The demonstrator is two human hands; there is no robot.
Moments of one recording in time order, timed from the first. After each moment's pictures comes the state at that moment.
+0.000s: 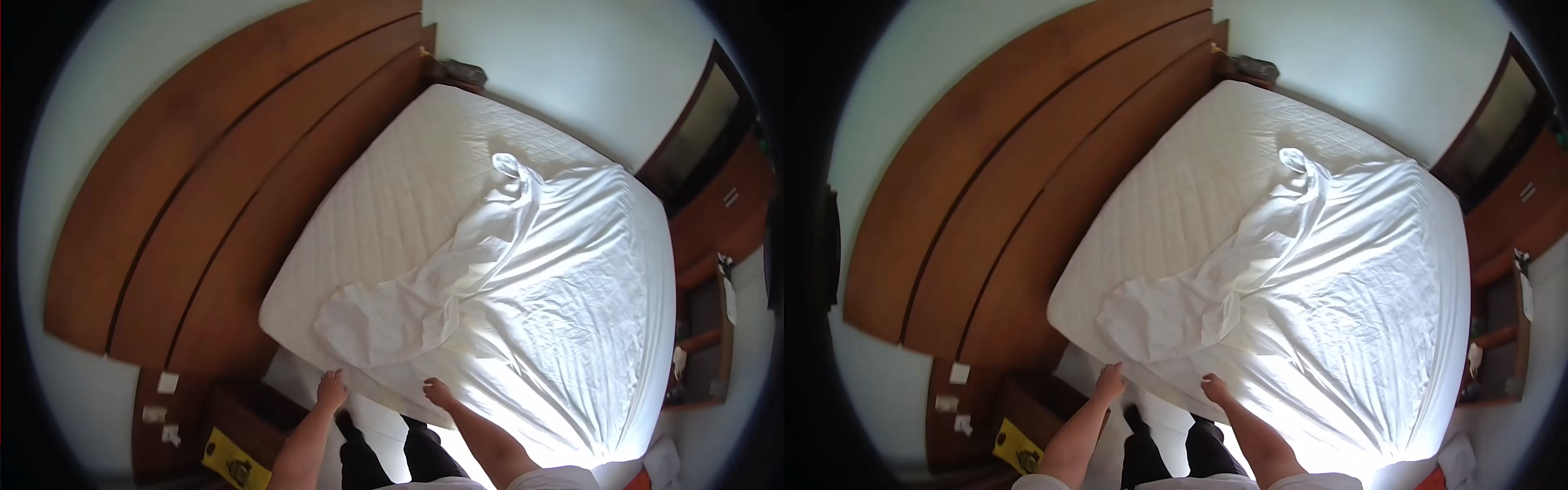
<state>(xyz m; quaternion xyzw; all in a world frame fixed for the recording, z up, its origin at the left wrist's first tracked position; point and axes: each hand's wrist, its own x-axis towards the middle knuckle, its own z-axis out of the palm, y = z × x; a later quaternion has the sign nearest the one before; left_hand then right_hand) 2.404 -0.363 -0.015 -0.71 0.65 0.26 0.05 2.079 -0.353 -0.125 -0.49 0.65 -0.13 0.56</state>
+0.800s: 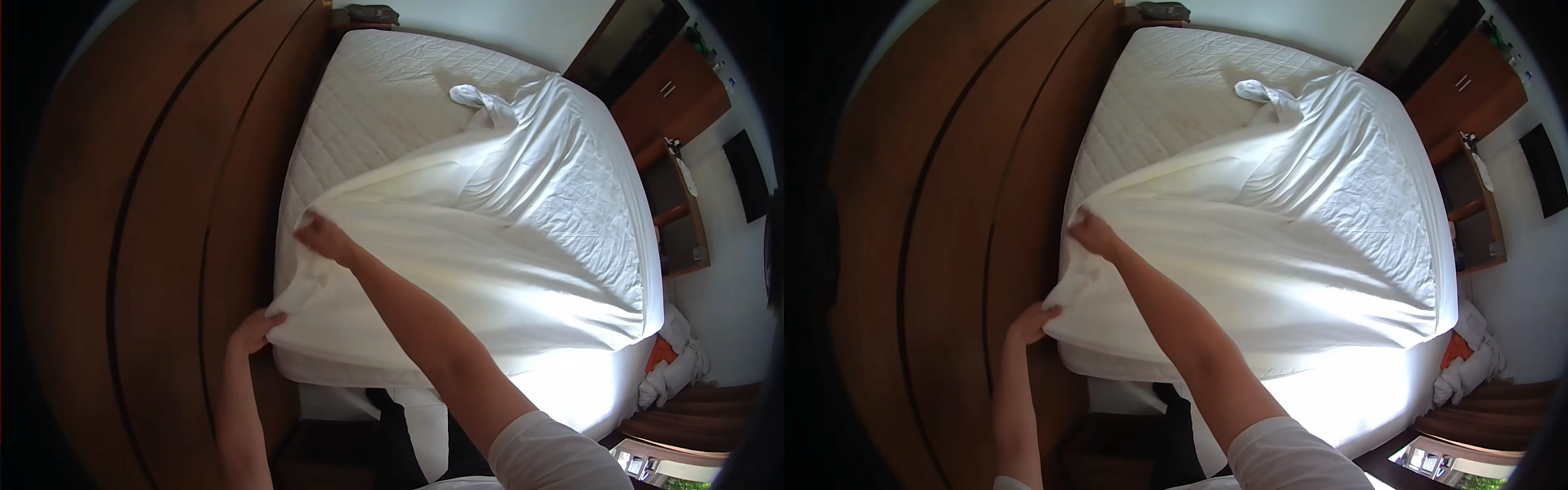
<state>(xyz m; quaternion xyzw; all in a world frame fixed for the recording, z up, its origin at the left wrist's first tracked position) 2.683 -0.715 0.066 -0.51 0.35 0.78 -0.10 2.419 -0.780 0.094 -0.46 0.64 -0.42 0.45</state>
